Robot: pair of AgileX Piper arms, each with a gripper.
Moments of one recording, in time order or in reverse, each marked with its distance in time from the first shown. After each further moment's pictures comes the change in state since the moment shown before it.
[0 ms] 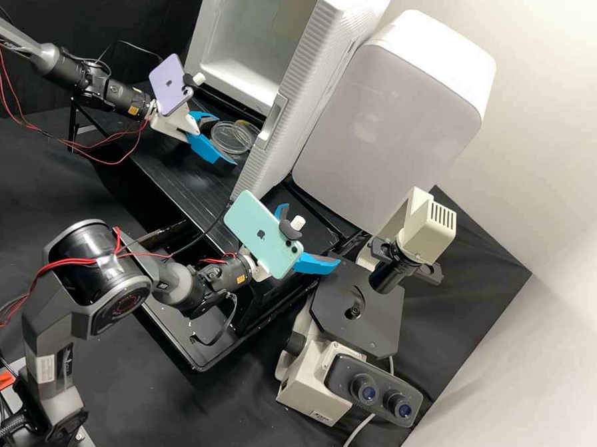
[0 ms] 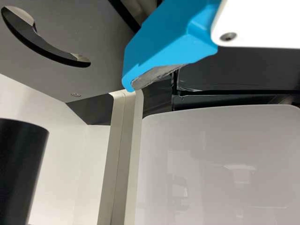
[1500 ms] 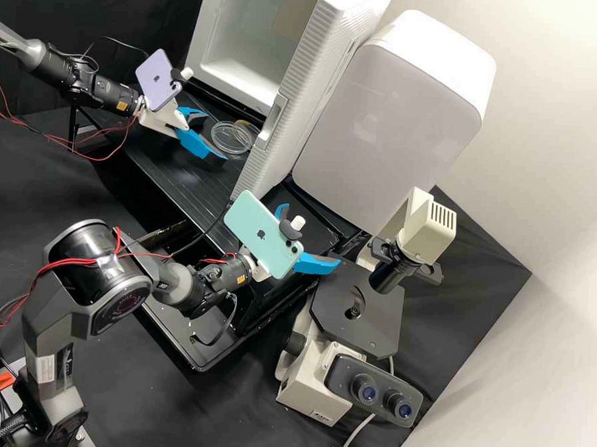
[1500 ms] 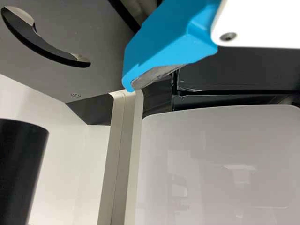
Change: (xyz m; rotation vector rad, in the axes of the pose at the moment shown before) left arm -0.025 -0.011 -0.005 -0.029 0.019 -0.003; right arm 0.000 0.000 0.000 0.000 0.000 0.000
